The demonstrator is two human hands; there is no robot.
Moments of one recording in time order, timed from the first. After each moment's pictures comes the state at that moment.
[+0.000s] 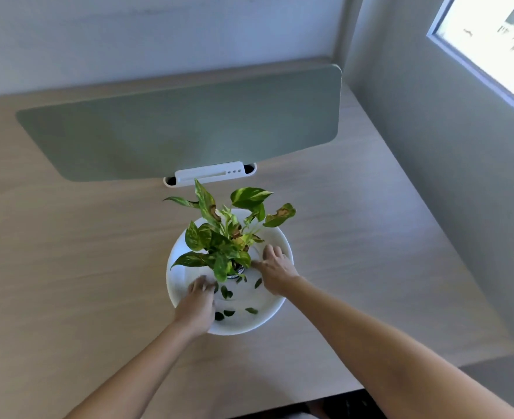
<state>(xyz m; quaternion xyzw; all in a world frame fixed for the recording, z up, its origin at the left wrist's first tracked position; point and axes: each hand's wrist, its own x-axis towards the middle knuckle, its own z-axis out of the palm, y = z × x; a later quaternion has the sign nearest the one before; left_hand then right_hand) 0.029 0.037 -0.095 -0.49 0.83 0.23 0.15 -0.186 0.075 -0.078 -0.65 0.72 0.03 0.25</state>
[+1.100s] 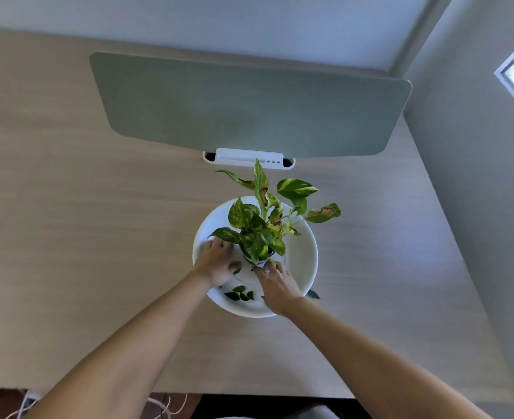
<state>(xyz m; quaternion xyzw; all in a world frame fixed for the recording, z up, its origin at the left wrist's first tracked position) 0.029 -0.007 -0.103 -0.51 0.82 0.24 0.11 -0.130 0.100 -0.089 -0.70 0.68 0.08 0.21</state>
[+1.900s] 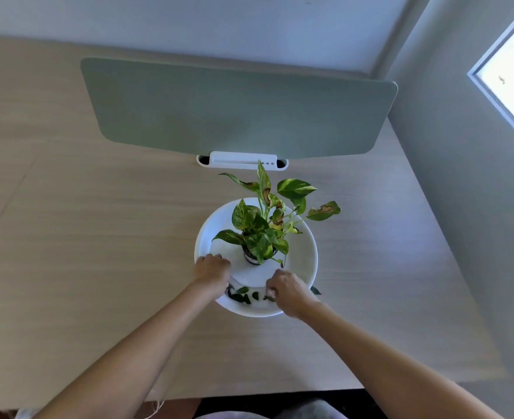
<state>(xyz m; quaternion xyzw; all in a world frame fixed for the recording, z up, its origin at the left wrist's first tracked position) 0.038 0.010 -0.080 -0.48 0.84 0.18 0.20 -0.137 0.113 -0.077 -0.64 0.71 0.02 0.29</state>
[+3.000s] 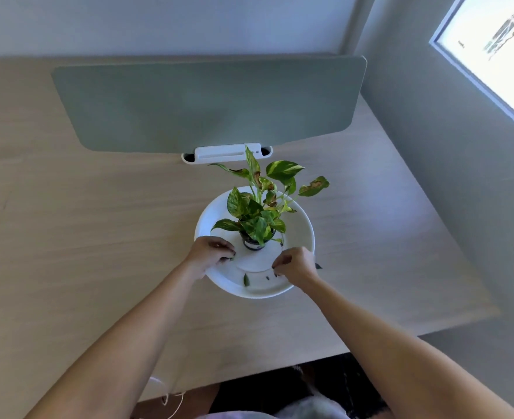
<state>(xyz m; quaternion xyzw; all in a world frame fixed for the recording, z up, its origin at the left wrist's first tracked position) 0.056 -0.011 -0.061 -0.54 0.52 0.65 -0.10 -0.126 0.118 -0.063 -0.32 0.84 -0.24 0.36</state>
